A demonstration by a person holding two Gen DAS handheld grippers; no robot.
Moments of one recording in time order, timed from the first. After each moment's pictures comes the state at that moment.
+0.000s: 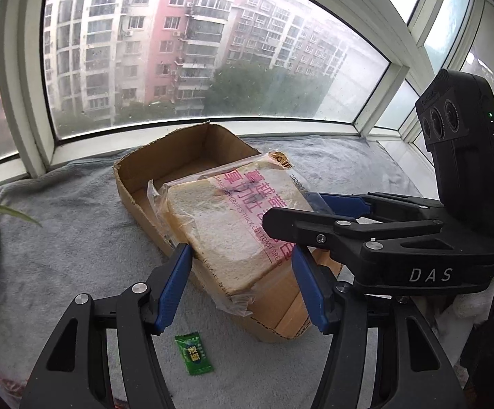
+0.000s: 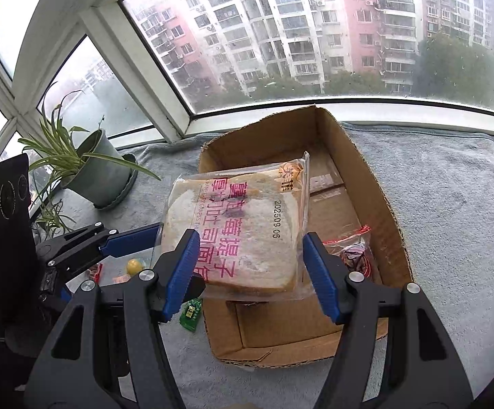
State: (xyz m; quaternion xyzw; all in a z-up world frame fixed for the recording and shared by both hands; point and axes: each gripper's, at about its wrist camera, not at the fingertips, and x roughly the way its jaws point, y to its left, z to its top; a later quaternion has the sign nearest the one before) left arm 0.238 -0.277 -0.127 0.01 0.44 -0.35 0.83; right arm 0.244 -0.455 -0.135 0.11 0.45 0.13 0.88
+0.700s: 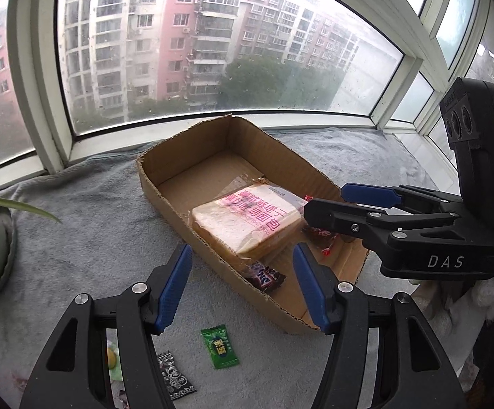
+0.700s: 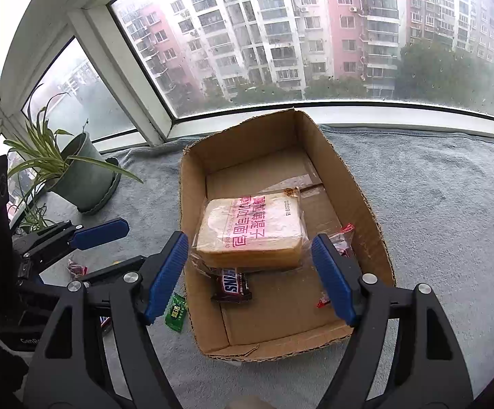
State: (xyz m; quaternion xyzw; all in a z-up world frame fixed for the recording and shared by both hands) left arm 0.238 -0.262 -0.124 0.03 0.44 -0.32 0.84; right arm 0.233 -0.456 -0.127 0.10 0.44 0.09 0.89
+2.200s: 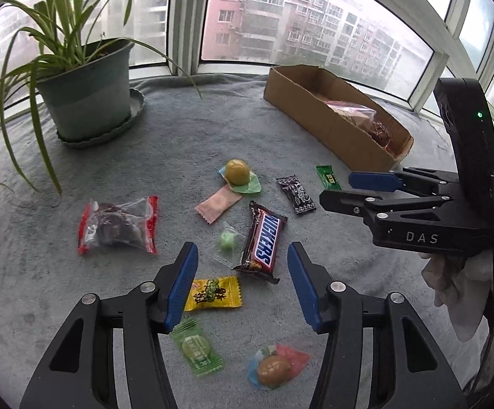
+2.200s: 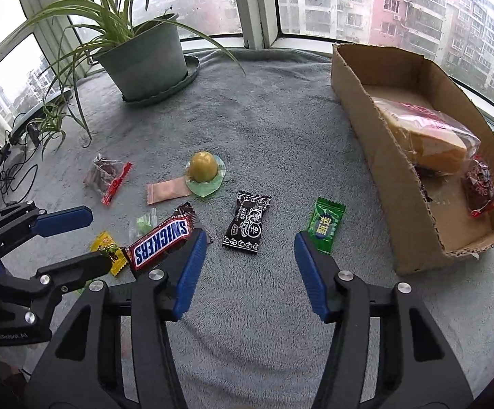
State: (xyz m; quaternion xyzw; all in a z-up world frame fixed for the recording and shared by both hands) left arm 0.135 -0.099 -0.175 0.03 0.46 -0.23 0.86; right arm 0.166 -0.286 -0.206 -0.01 0.48 0.15 0.87
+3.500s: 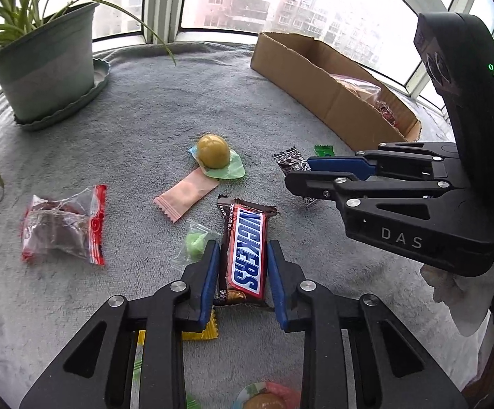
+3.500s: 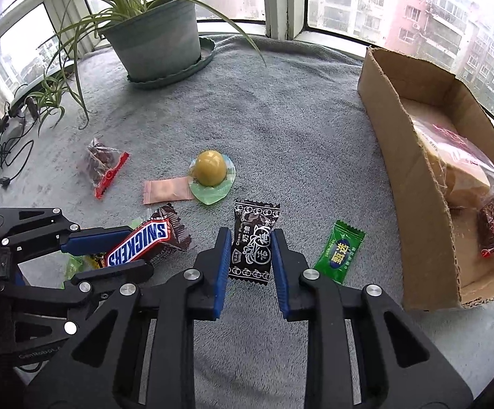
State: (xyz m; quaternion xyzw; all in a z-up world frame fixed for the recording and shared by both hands) left arm 0.151 -0.117 -0.207 0.01 0.49 -0.25 0.83; right arm 0.185 -0.269 -0.208 -0.06 0.49 0.17 0.85
